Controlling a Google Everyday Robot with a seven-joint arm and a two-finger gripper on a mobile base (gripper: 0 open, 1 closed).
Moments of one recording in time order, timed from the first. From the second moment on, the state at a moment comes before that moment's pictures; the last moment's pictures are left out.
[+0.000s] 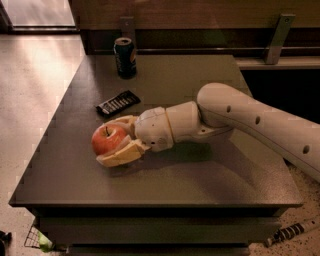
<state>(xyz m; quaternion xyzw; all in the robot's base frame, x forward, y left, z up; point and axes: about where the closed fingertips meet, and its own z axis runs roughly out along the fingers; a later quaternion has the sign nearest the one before) 0.456 0.115 0.849 -0.59 0.52 0.46 0.42</state>
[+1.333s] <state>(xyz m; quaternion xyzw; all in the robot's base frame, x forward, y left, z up) 0.683 0.028 0.922 -0.50 0.61 0.38 0.49</state>
